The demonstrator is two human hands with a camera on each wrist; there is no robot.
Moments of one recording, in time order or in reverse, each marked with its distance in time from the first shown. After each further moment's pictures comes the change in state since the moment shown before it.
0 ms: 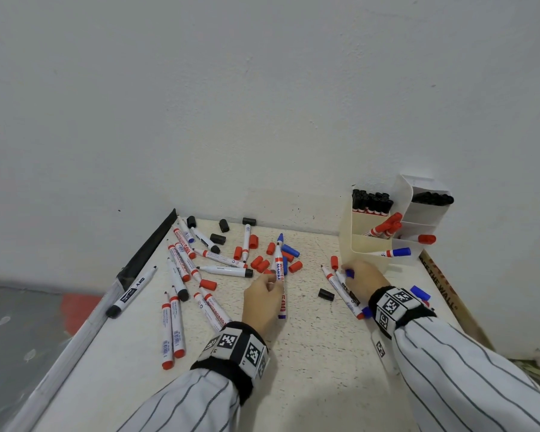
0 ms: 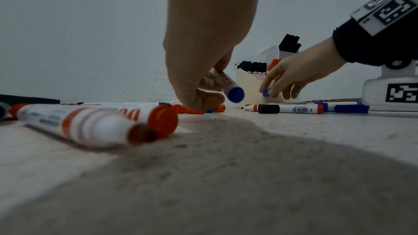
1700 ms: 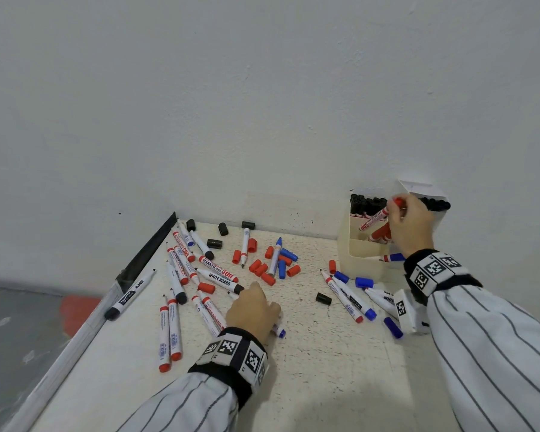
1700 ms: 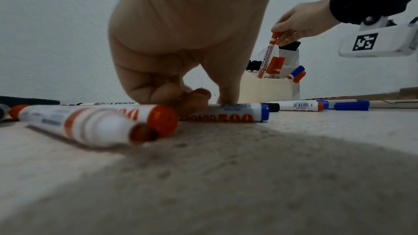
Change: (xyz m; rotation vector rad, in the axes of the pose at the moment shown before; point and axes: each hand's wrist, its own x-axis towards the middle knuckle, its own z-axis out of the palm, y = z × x) left_hand -0.002 -0.001 -0.010 0.762 0.004 -0.040; right_hand 0.025 0.010 -0.097 0.444 0.770 -0.117
